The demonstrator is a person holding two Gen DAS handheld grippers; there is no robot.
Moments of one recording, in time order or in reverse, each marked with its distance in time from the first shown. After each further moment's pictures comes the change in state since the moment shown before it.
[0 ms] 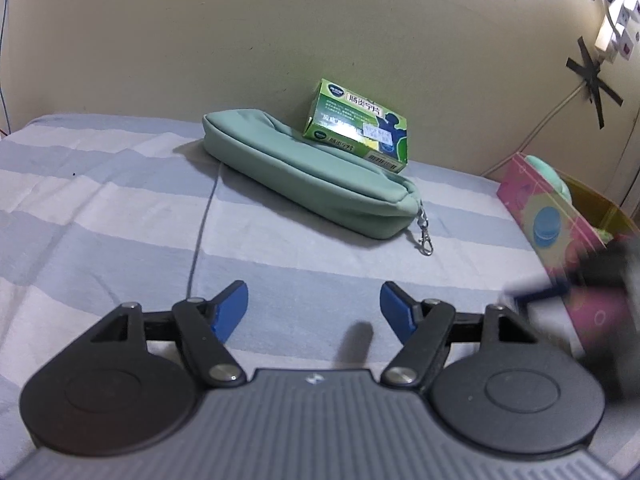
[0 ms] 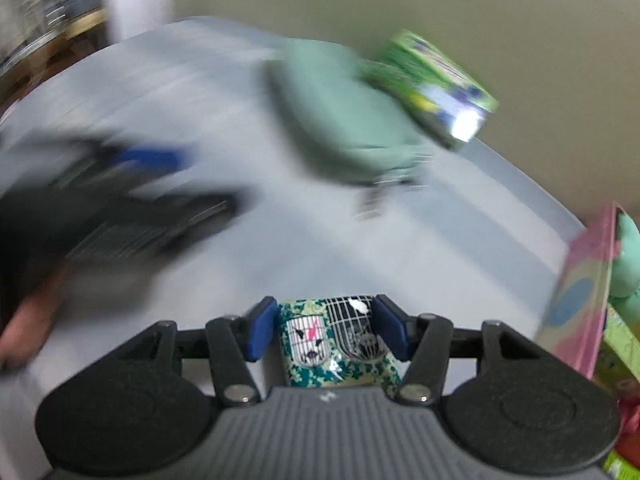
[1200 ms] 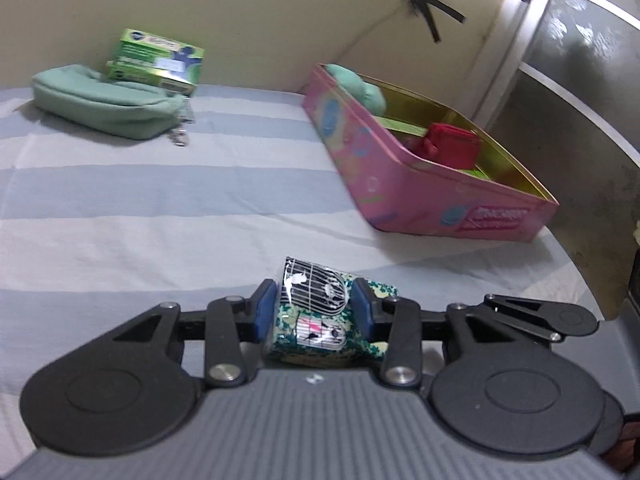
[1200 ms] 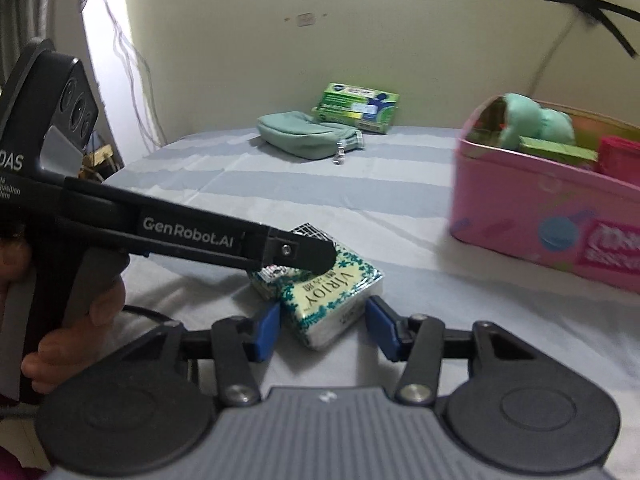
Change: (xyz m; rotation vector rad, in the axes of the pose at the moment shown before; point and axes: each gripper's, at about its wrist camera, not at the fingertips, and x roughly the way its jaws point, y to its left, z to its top) left arm -0.057 -0.105 -0.063 0.136 0.162 -0.364; right arm -0.077 0.017 -0.164 0.426 -0.362 0.035
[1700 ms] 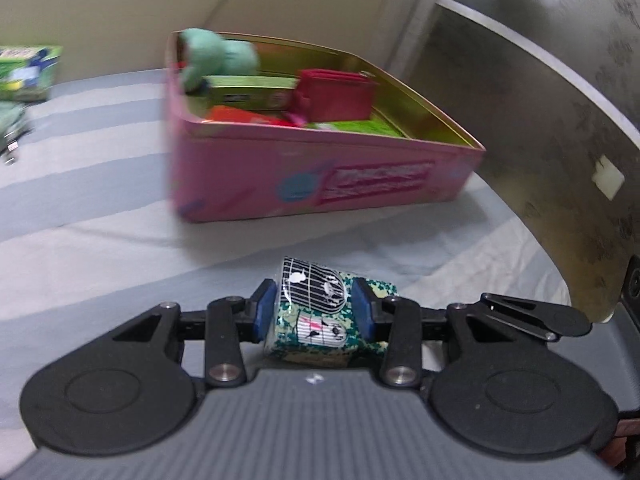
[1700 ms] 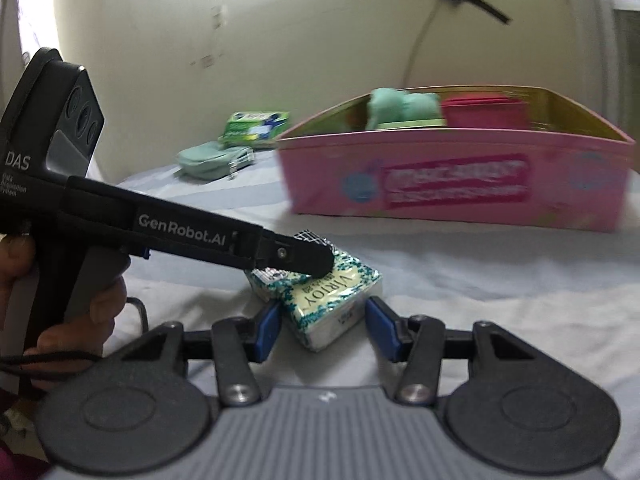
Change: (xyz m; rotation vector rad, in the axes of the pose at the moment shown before) left arm 0.060 -0.110 0.006 0.145 0.107 -0.143; right arm -0.072 -0.087 -0.039 0.163 -0.074 -0.125
